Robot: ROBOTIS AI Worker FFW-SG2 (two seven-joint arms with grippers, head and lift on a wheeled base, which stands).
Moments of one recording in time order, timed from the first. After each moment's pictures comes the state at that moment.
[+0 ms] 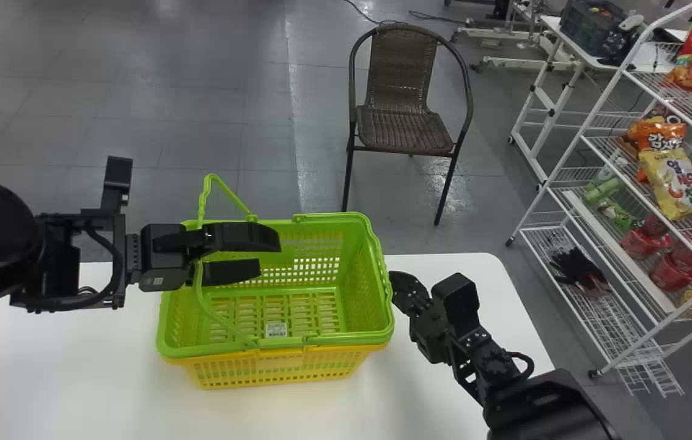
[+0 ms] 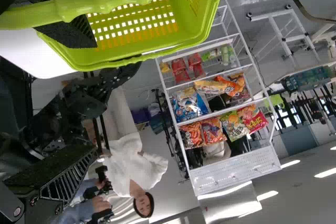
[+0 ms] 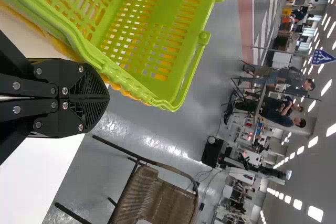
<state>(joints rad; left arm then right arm) -0.50 0.13 0.02 -1.23 0.57 1.37 -0.83 0.02 -0.17 0.07 -1.31 0.18 -0.01 0.27</state>
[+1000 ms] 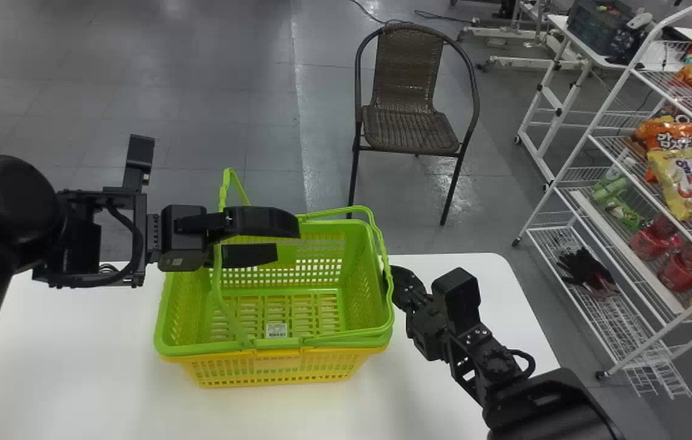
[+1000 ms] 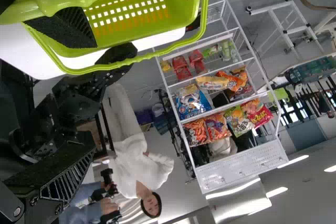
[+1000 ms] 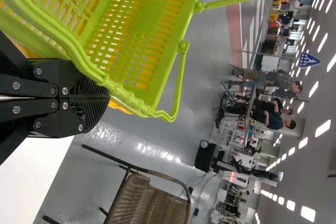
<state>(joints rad) -0.55 0.12 -0.03 -1.24 0.59 1.37 -0.80 0.05 -0.17 0.09 -1.41 0.15 0.03 0.27</state>
